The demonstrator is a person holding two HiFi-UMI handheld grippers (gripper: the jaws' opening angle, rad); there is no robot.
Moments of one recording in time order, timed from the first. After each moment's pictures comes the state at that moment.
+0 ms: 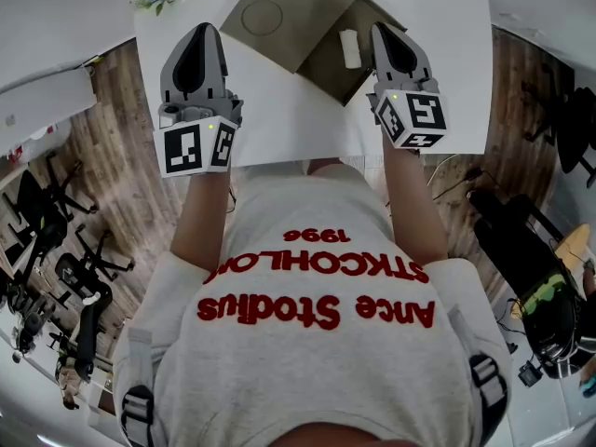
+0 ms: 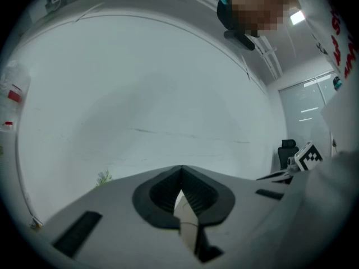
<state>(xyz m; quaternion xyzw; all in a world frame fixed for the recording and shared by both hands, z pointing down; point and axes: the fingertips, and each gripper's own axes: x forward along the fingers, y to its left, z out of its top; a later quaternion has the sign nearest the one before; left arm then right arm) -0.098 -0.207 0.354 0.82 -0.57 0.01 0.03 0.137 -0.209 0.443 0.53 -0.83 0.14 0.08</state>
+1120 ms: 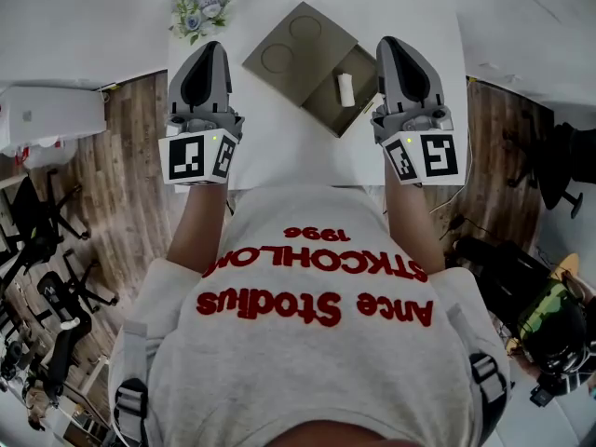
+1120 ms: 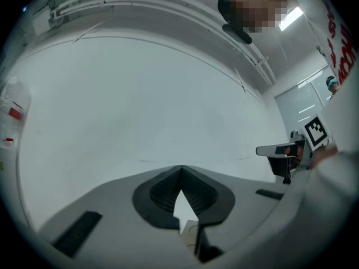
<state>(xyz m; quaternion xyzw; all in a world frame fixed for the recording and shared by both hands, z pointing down) -0.130 -0.186 0.280 0.81 -0.58 -0.04 -0.04 0.099 -0.186 0.261 0.49 -0.87 -0.02 -0.05</state>
